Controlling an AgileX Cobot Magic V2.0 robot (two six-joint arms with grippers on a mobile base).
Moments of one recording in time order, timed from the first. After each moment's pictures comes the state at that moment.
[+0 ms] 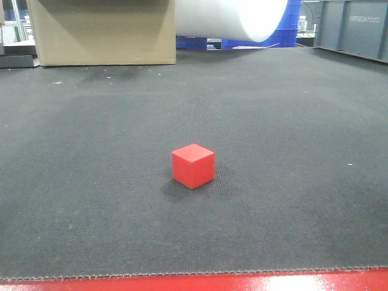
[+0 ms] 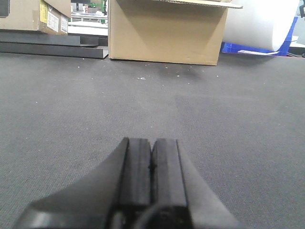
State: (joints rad) left arm -0.03 -0.01 0.03 0.00 0.01 -0.04; right arm 0.07 0.05 -0.17 0.05 0.21 0.02
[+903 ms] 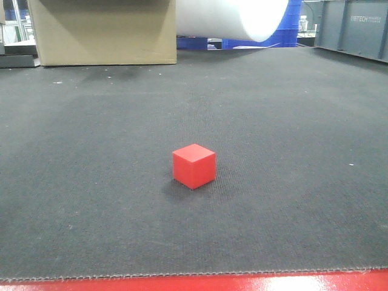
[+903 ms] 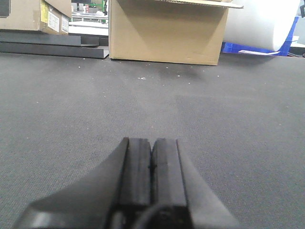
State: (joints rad) left arm -0.03 -0.01 0.03 0.00 0.01 -0.04; right arm 0.02 -0.01 0.03 0.05 0.05 0.02
